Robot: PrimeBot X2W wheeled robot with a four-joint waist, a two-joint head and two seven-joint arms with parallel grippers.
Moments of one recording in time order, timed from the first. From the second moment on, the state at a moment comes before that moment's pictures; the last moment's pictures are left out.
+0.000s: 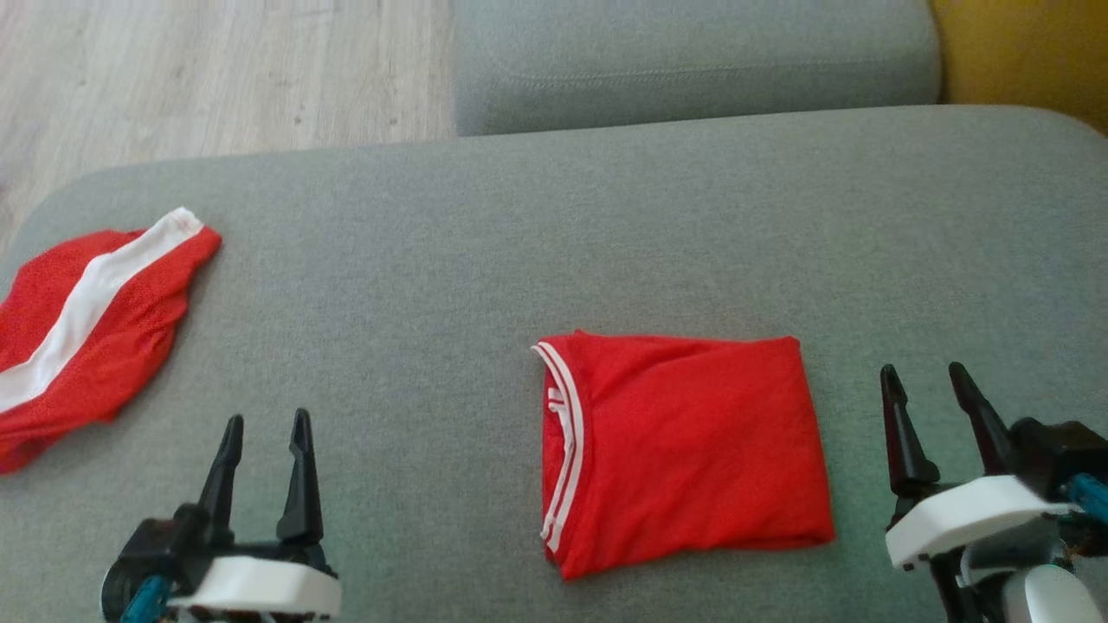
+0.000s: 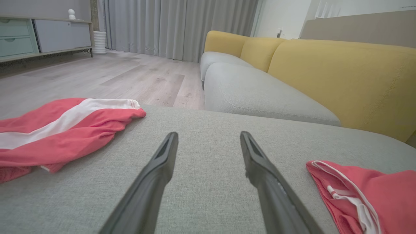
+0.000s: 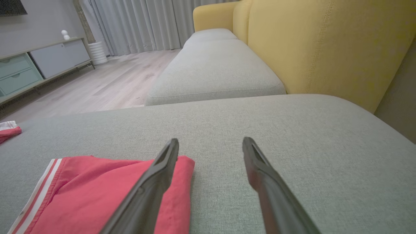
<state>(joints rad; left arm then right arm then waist) -0.01 0.18 -0.18 0.27 -0.40 -0.03 -0.25 0.06 -0.08 -0.04 0.07 0.16 0.12 0.03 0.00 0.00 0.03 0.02</state>
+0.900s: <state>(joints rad) 0.01 0.16 -0.14 0.26 -0.36 -0.04 -0.25 -0.04 -0.08 0.03 0.12 0.22 0.12 0.35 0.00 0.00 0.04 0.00</state>
